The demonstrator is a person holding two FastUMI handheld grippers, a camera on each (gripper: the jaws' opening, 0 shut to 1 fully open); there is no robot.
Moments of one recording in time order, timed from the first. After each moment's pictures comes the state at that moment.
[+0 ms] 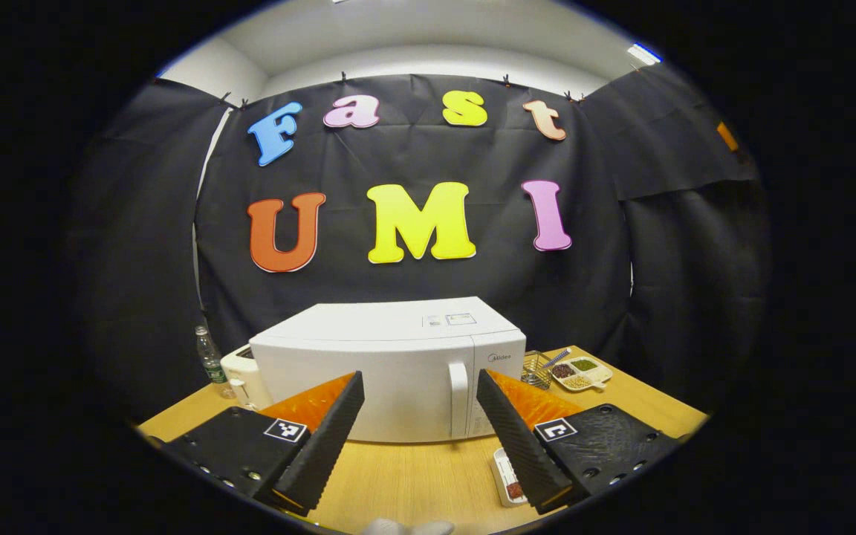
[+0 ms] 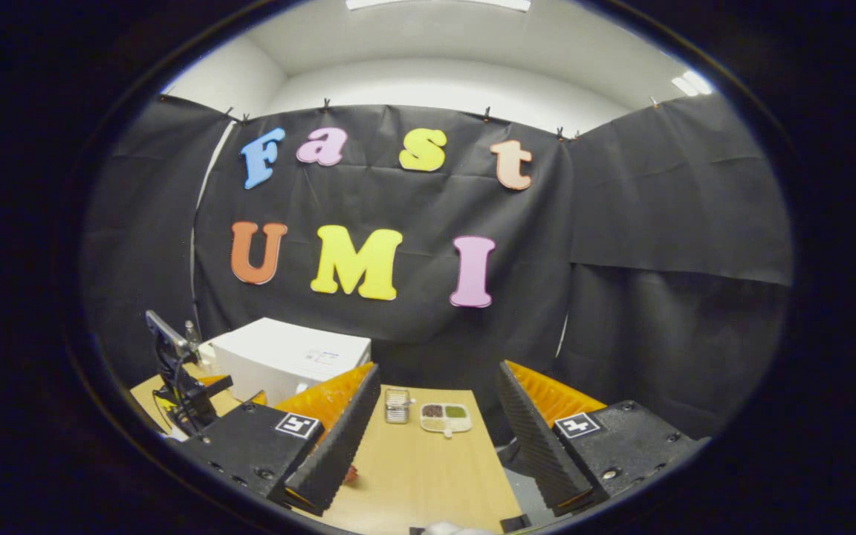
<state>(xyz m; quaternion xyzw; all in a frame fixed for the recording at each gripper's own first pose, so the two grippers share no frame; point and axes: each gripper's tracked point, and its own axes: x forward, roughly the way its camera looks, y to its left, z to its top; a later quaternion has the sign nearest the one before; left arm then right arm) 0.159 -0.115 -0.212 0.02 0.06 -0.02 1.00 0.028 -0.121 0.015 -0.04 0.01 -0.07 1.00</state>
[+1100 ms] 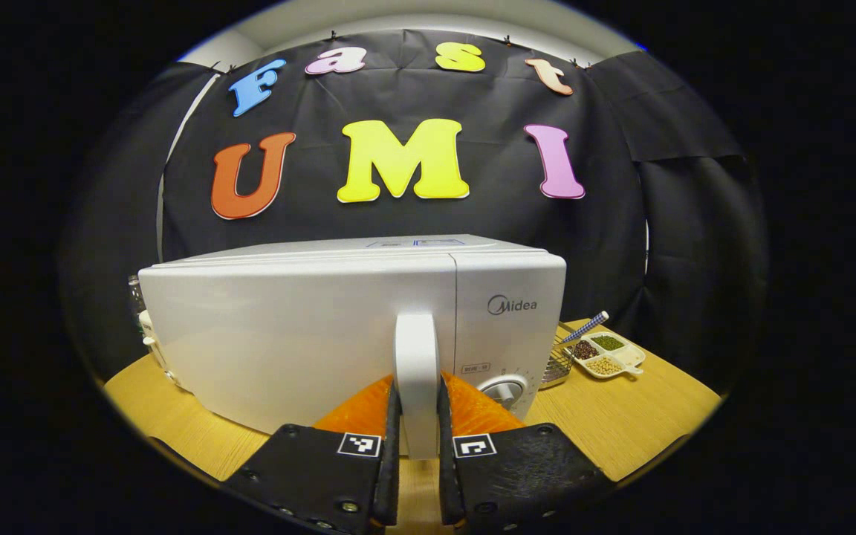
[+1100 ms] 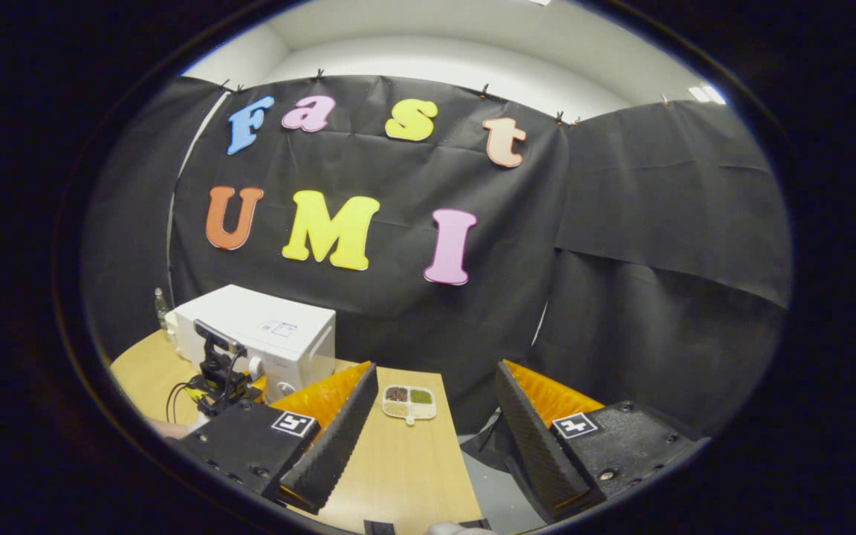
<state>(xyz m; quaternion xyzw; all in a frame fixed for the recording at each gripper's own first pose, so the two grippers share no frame) 0.264 -0.152 -0.318 0.00 0.12 -0.02 0.99 0.062 -0.161 -0.009 -0.07 0.06 -0.09 0.99</state>
